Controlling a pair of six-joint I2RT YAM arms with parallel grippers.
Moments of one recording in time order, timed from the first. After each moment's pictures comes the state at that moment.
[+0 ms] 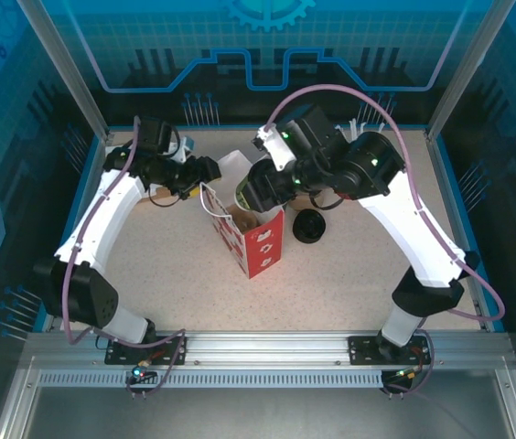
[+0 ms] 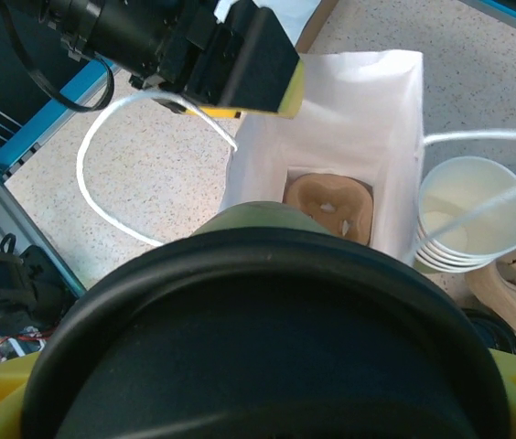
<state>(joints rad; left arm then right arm) -0.16 1.52 1.51 -0.96 0.52 -0.63 0.88 1.73 2.37 -1.46 -0.02 0.21</state>
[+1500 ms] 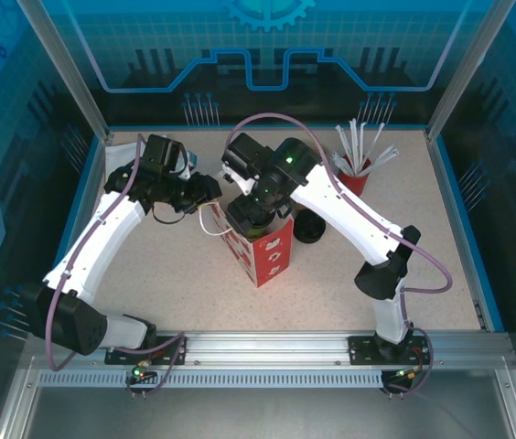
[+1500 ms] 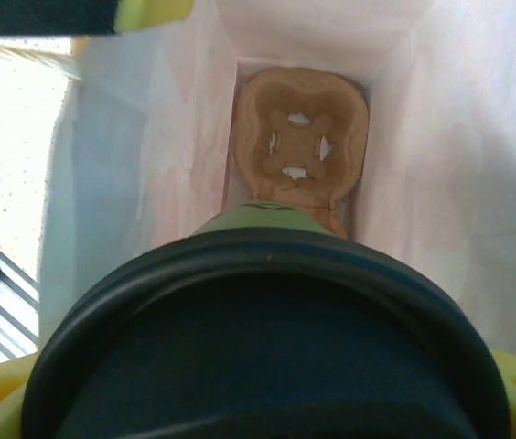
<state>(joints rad) -0.26 1.36 1.36 -0.93 0.42 -0.75 0.92 1.97 2.33 -1.58 0.06 0.22</state>
